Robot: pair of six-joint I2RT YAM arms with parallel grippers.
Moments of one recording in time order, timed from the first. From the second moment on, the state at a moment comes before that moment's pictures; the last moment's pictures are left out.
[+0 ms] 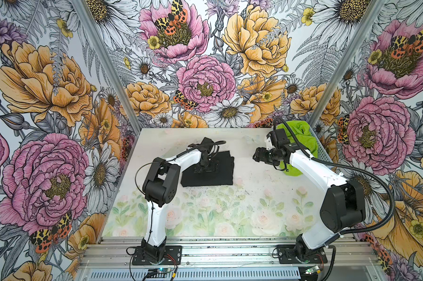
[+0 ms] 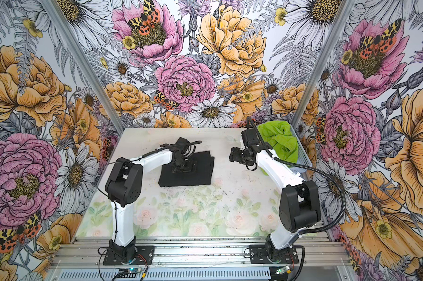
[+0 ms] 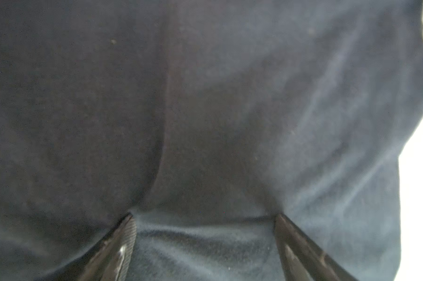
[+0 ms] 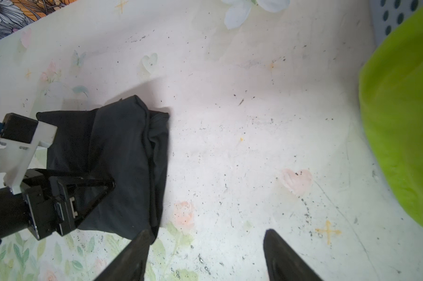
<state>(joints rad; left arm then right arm) -0.41 2.06 1.52 -0.76 0.09 -0.35 0.25 1.62 1.35 -0.73 -0.18 0.41</state>
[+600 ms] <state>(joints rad) 0.10 2.00 1.44 -0.96 -0.05 0.02 0.25 1.57 1.36 -0.78 -0.24 0.40</state>
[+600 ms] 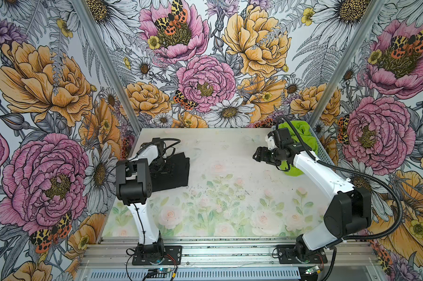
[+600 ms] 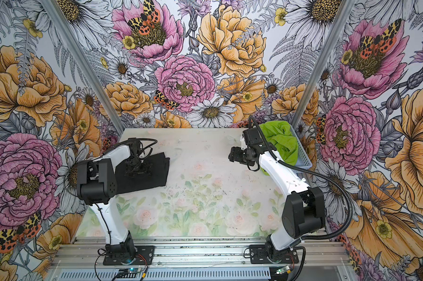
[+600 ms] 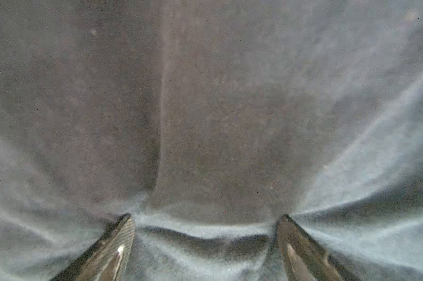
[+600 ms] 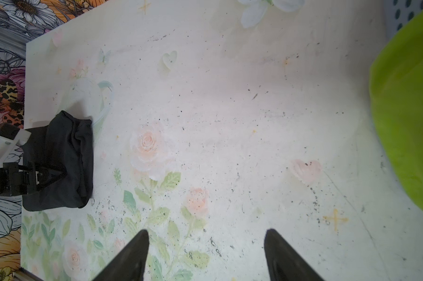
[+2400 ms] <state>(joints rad) -0.32 1.73 1.43 -0.84 0.10 -0.19 -0.21 2.29 1.95 -0.75 -0.03 0.37</state>
